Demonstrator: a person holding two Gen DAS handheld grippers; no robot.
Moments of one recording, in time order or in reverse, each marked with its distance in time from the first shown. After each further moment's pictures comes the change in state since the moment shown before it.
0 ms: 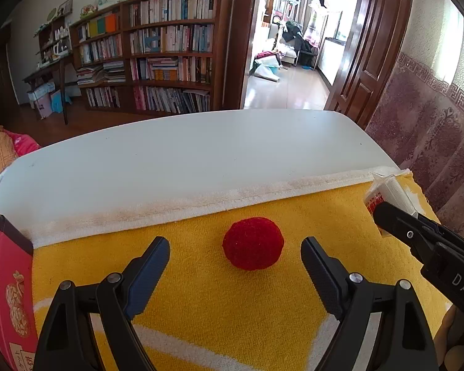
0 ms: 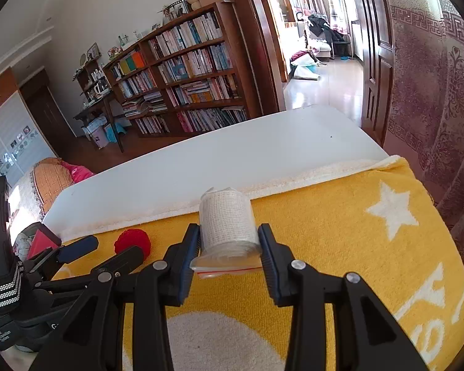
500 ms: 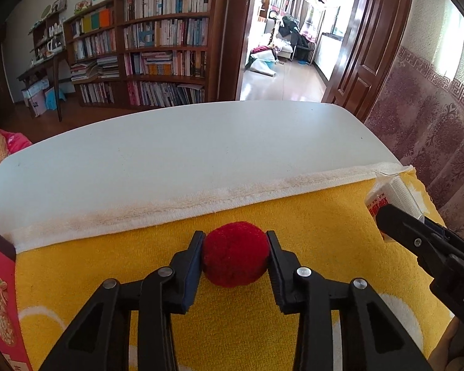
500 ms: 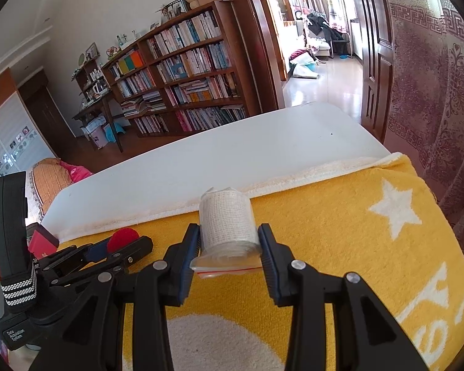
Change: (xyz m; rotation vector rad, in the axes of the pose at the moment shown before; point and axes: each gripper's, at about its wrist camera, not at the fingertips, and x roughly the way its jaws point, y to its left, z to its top) left arm 0.017 -0.006 0.000 0.005 0.024 -0.028; right arm 0.010 0.000 0.006 -0.003 0.005 0.002
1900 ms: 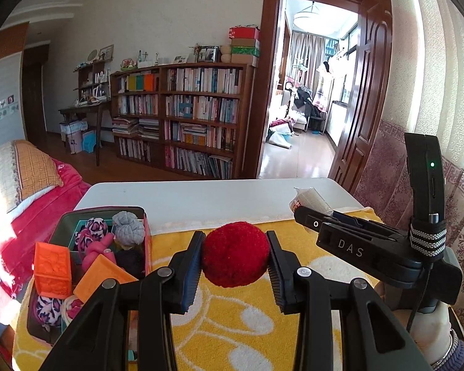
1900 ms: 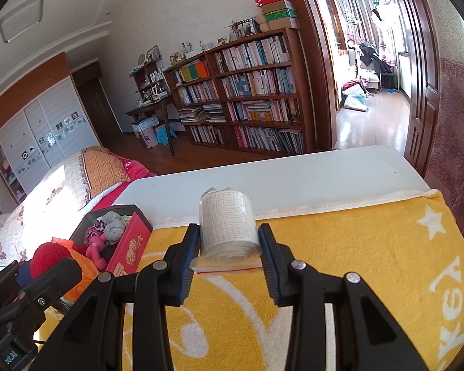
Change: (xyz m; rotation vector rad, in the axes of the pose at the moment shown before) left arm -0.256 0.063 -0.097 -0.053 -0.365 0.085; right arm -0.082 0.126 -0.037 -0.165 -0.096 0.189
